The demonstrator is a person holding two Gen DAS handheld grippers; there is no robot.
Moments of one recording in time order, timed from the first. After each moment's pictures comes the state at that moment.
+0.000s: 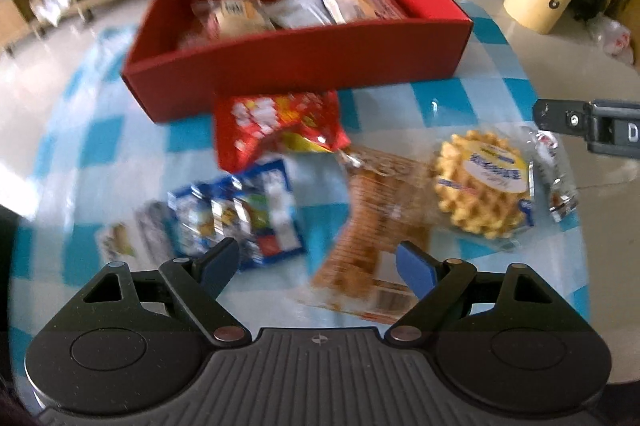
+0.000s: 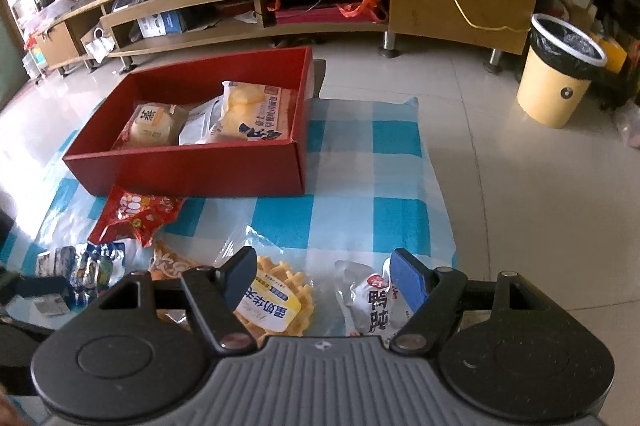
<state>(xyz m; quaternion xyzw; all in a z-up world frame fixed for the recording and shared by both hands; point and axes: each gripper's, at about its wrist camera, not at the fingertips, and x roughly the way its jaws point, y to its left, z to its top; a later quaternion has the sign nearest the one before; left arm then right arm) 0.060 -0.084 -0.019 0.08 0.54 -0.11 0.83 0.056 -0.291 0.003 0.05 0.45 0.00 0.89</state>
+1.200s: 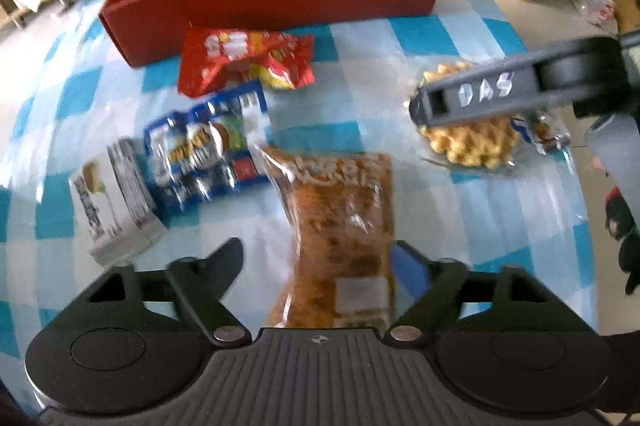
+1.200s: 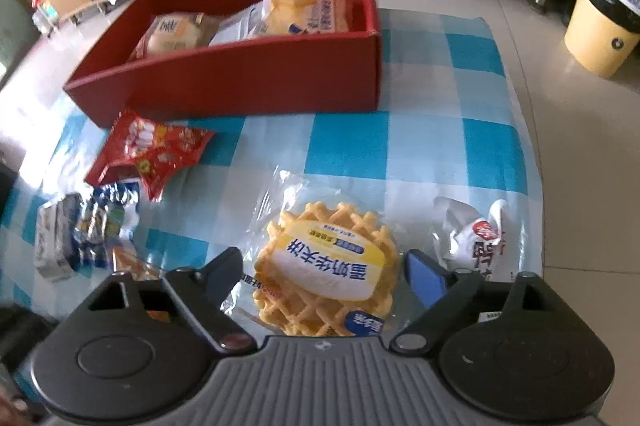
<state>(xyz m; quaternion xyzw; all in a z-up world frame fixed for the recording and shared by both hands) 0.024 -0.079 -0.045 0.11 0.55 -0.13 0.82 0.078 -0.243 -0.056 0.05 0.54 0.05 0.84</state>
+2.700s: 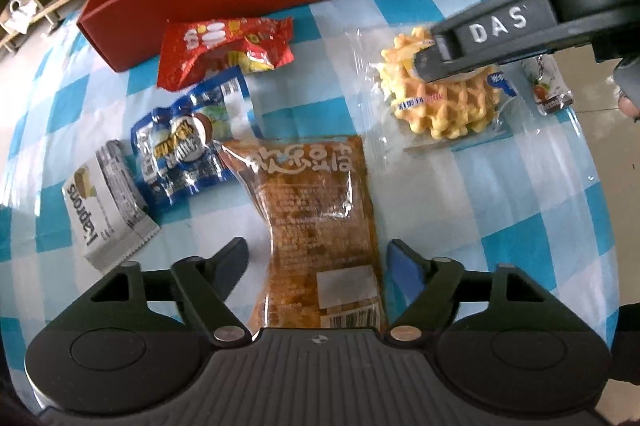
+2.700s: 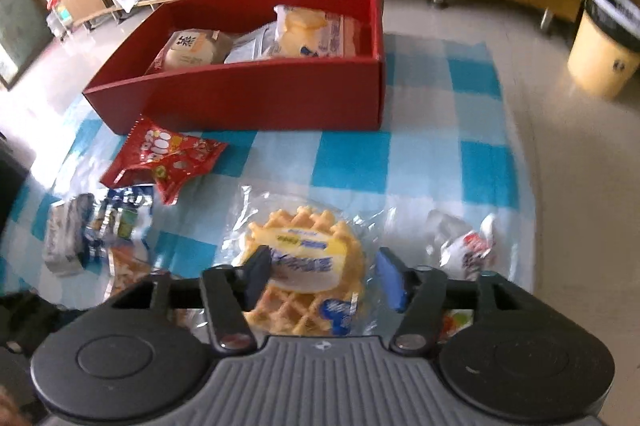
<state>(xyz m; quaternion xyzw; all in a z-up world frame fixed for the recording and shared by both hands) 0.019 -0.088 -0.059 0.15 0.56 -0.14 0.80 0.069 -0.249 -0.042 0.06 0.51 0.06 0.85</state>
